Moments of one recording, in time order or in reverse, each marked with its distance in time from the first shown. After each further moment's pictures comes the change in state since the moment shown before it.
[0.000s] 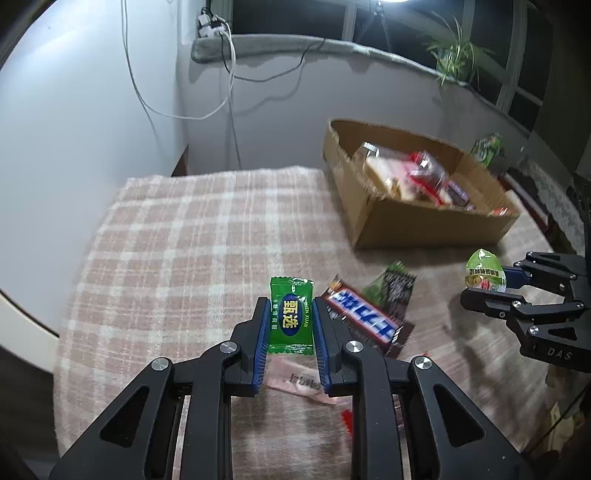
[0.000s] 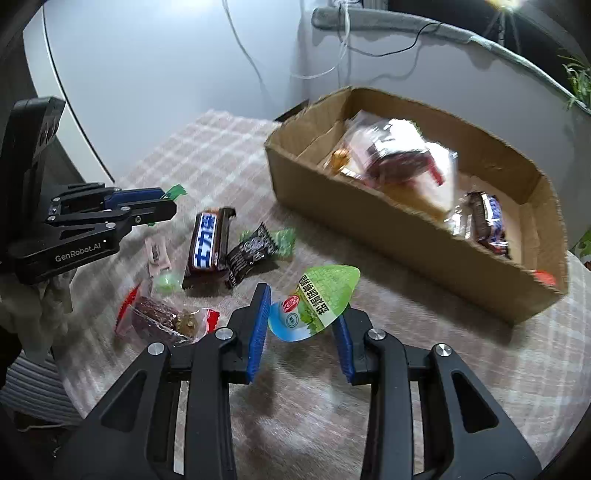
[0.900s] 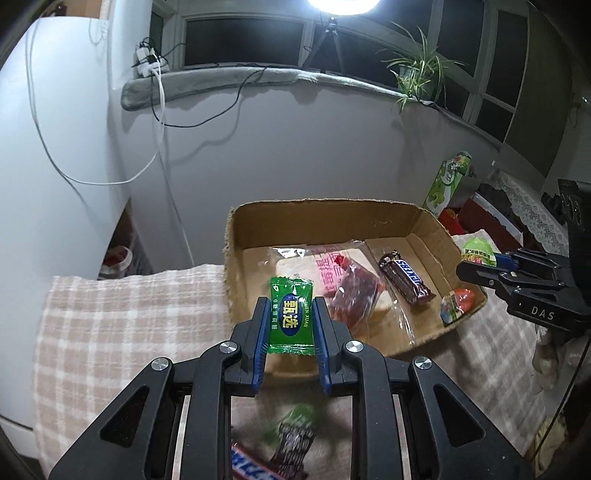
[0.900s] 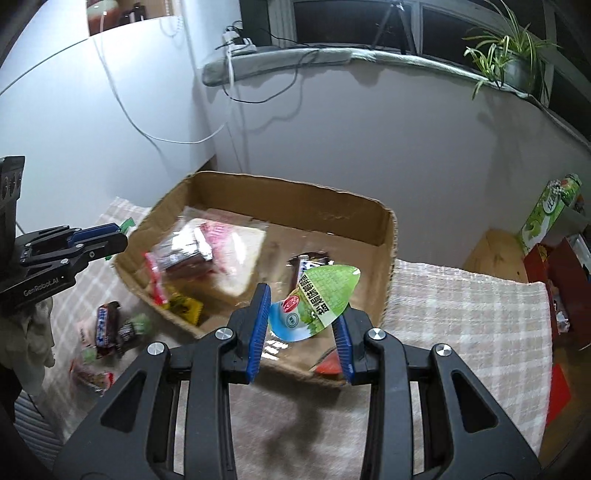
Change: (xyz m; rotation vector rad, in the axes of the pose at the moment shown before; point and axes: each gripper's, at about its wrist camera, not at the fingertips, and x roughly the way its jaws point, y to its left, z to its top) left arm 0.042 -0.072 0.100 0.062 -0.062 -0.116; right arm -0.049 -0.146 0.042 0.182 -0.112 -0.167
